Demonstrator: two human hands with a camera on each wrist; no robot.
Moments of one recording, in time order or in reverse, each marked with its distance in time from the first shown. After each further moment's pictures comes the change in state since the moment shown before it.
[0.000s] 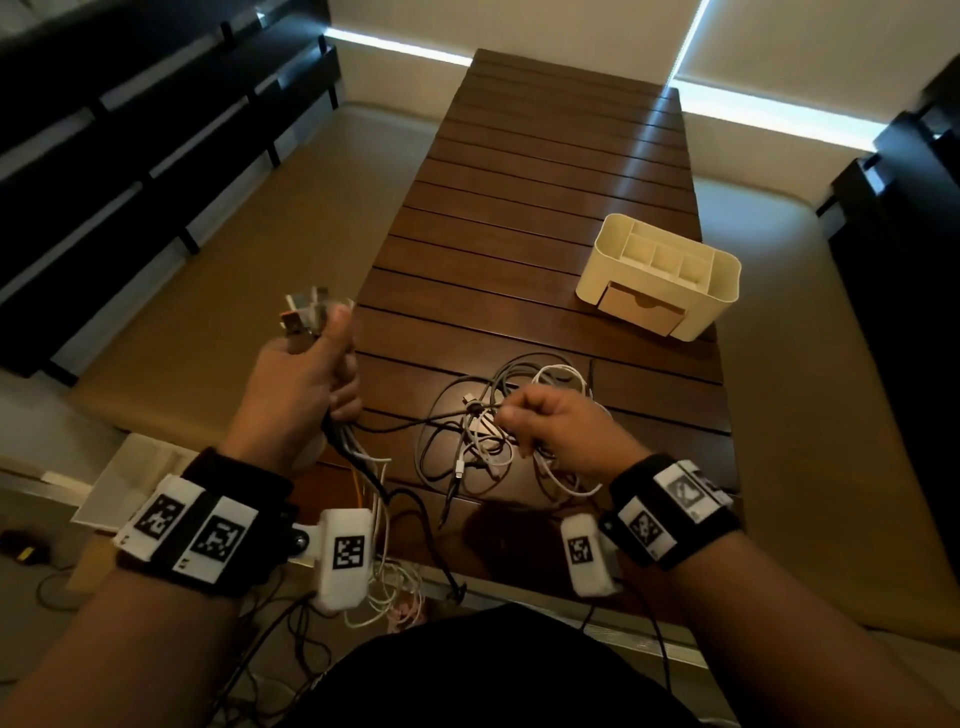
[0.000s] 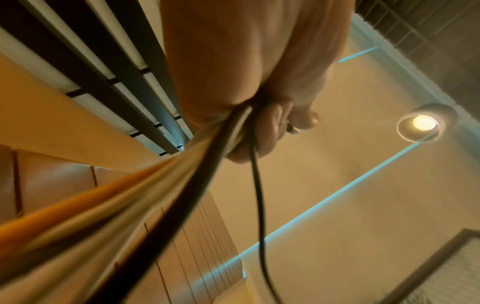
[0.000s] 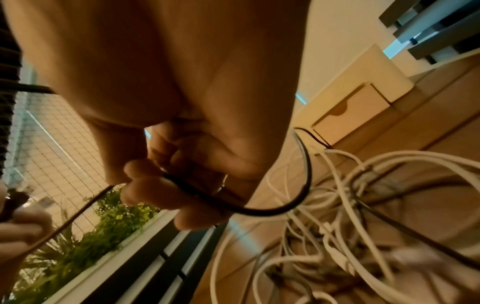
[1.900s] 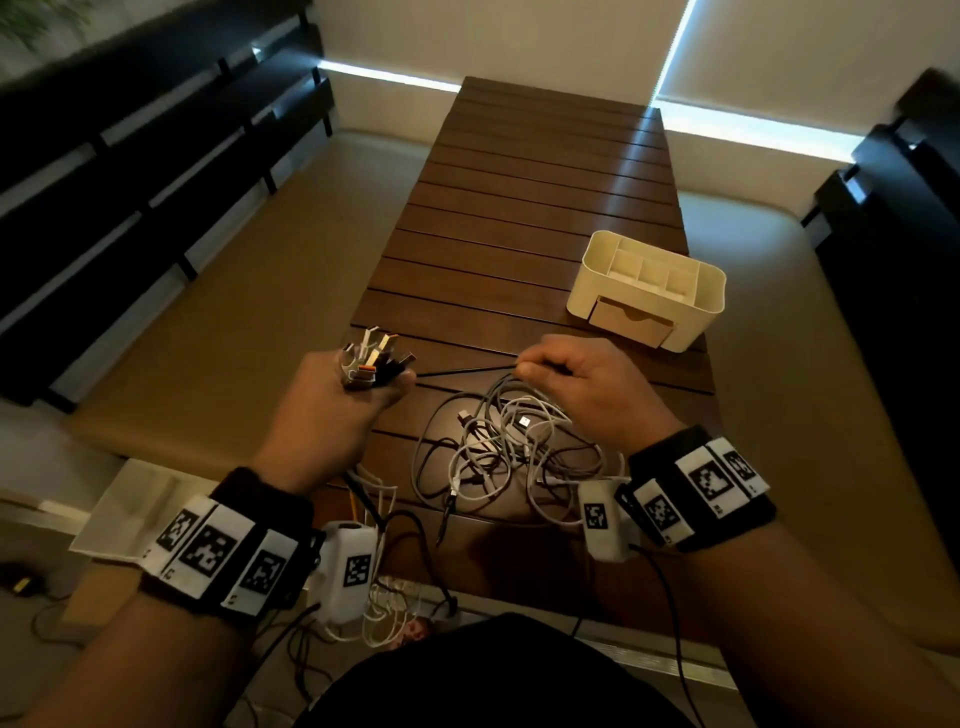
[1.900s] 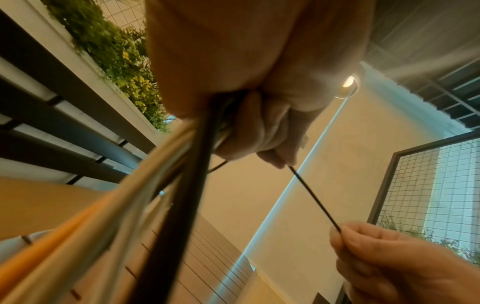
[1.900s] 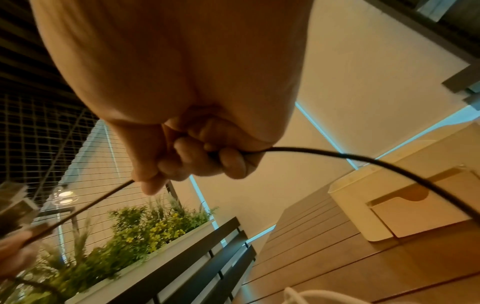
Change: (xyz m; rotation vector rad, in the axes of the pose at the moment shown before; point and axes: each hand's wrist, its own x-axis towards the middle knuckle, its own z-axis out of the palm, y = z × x) left_hand -0.008 0.007 0.021 0.782 -0.029 0.213; right_hand 0.003 -0.030 -0.040 -0.291 0.274 -0.364
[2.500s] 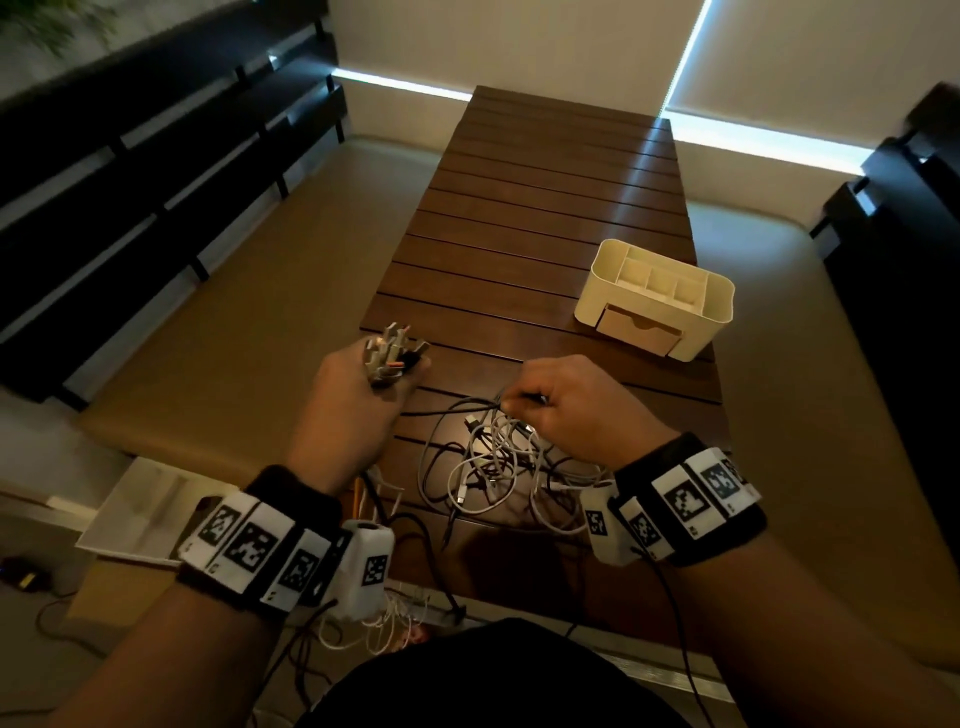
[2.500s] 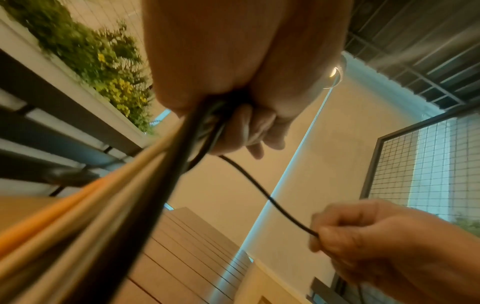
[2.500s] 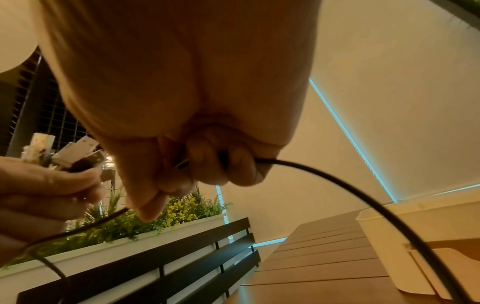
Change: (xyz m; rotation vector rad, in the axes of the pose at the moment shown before) left_hand 0.007 0.004 0.011 0.116 0.109 0.065; right_hand 0.007 -0.007 0.012 -0.269 -0.191 -0.130
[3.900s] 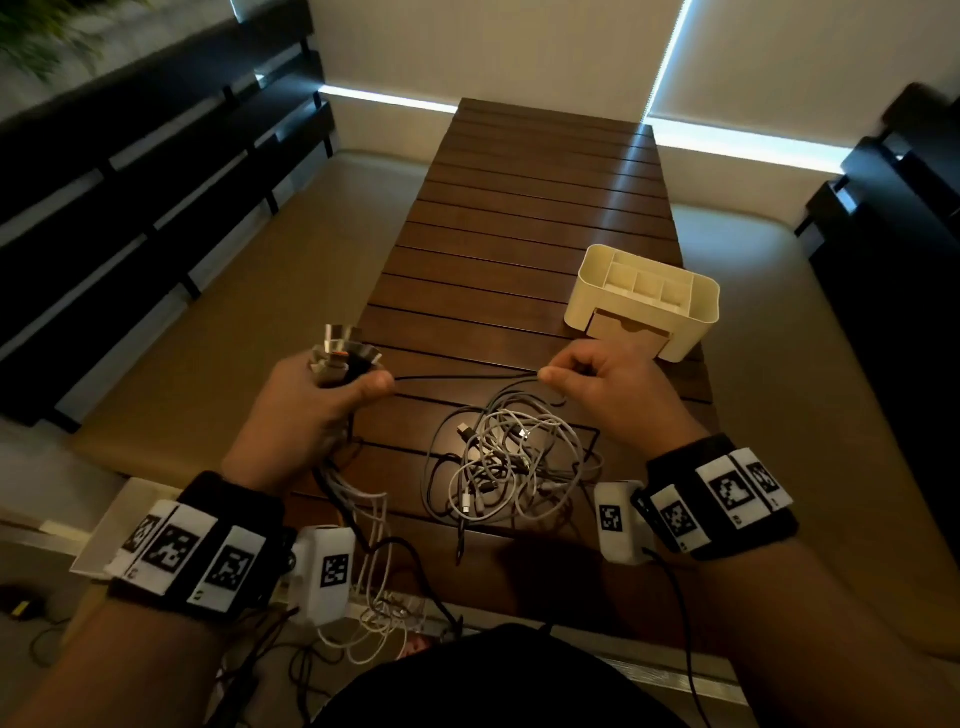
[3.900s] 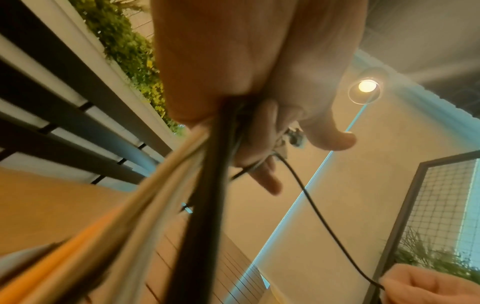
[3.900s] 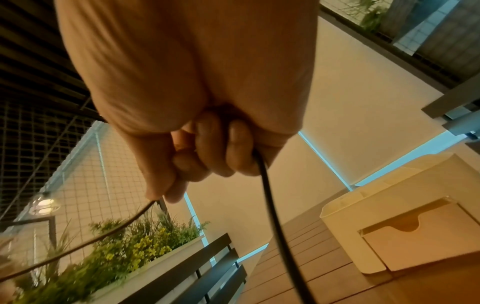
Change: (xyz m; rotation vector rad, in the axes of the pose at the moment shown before) left_hand 0.008 -0.023 -0.029 -0.315 -0.120 -0.117; right_hand -0.020 0.018 -0.022 0.241 0.277 0.287
